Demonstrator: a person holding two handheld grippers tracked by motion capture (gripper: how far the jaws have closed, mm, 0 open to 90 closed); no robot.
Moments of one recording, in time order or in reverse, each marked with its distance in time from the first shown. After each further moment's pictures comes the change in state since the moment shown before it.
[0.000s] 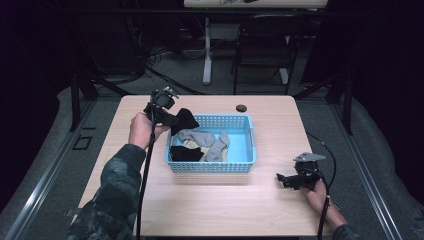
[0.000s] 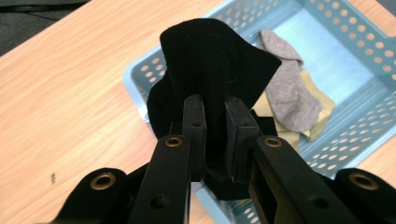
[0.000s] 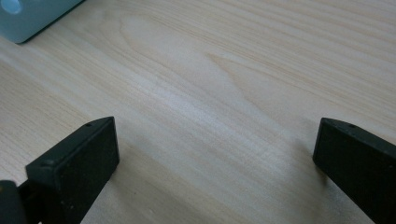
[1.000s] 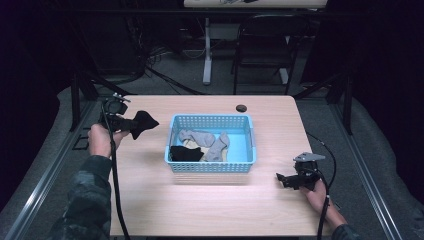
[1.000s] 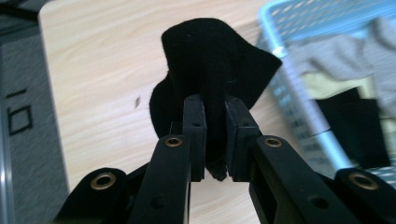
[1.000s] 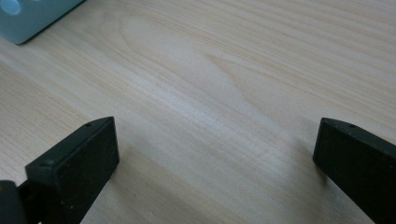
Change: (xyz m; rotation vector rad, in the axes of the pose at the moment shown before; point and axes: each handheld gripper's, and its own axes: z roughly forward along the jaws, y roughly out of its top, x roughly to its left) left arm 0.089 -0.090 -0.017 -0.013 0.131 -0.273; right arm 0.000 0.001 0.001 0.000 -0.002 -0.001
